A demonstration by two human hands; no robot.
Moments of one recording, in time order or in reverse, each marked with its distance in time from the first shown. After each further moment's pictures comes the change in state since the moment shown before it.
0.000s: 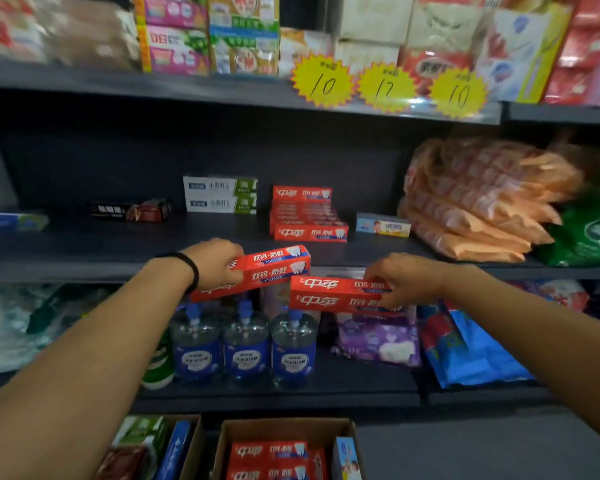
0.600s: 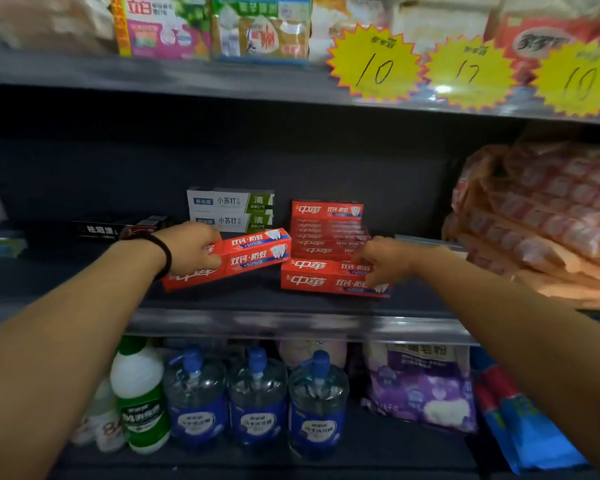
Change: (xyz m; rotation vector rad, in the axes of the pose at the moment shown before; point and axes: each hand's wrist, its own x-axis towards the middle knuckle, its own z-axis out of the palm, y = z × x) left_hand 0.109 -0.085 -0.042 -0.016 0.039 -0.142; right_hand 0.195 0.047 -0.034 0.072 0.018 0.022
